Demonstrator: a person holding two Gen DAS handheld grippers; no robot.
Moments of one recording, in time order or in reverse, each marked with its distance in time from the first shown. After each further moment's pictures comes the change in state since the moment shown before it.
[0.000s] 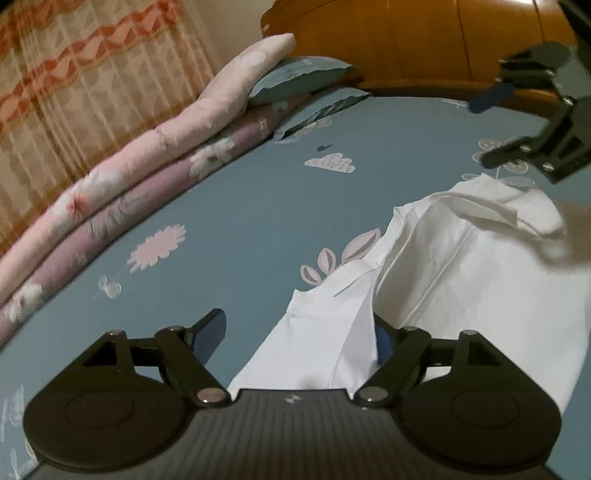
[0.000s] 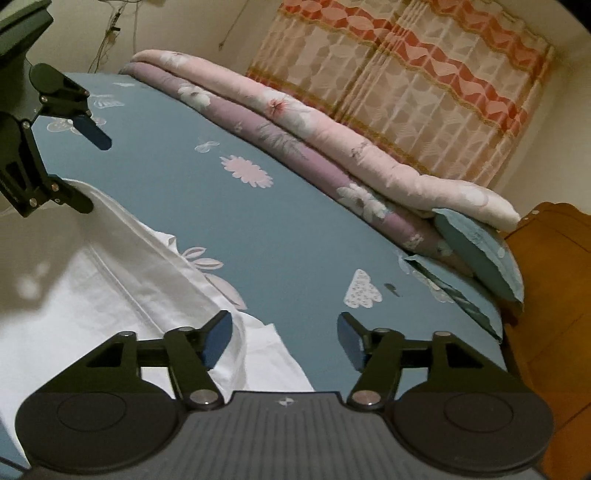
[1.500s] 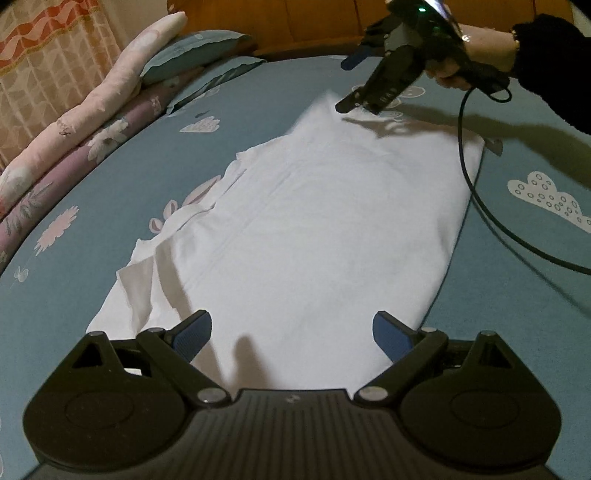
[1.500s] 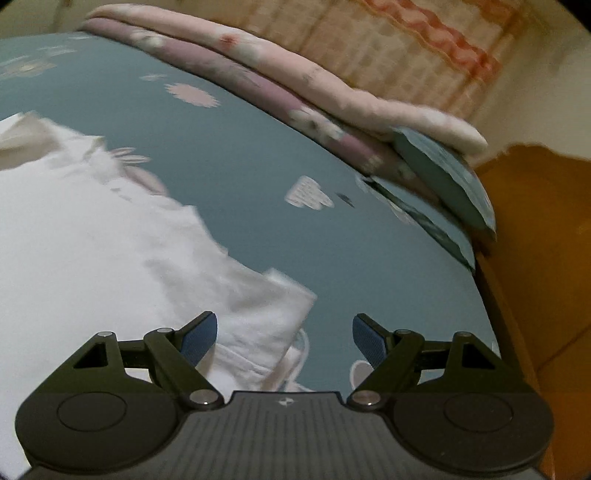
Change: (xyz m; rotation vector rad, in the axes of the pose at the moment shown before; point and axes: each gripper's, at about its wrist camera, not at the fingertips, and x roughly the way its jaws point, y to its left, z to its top) left arm -0.017 -0.112 -0.039 0.129 0.081 -0.223; right arm 0.051 -0.050 -0.089 0.096 0.169 -0.121
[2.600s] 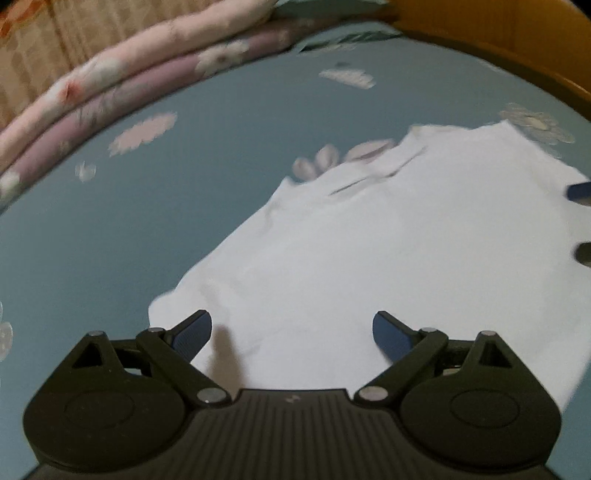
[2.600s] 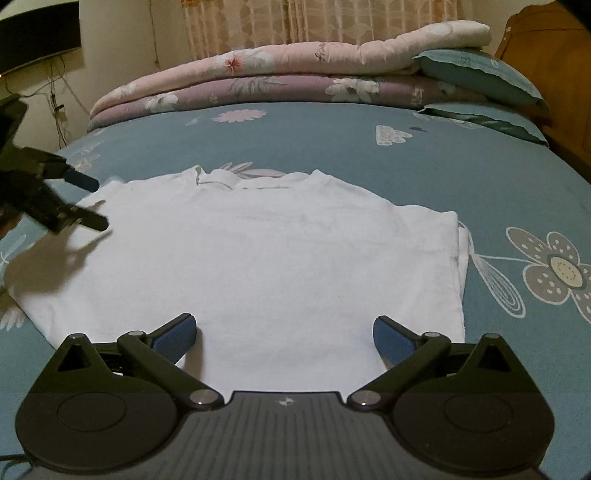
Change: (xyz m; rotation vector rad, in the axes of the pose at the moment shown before) left arm 0.042 0.124 -0.019 -0.383 0.122 0.129; right arm -0.043 0.069 -0.063 0.392 -0.012 0.360
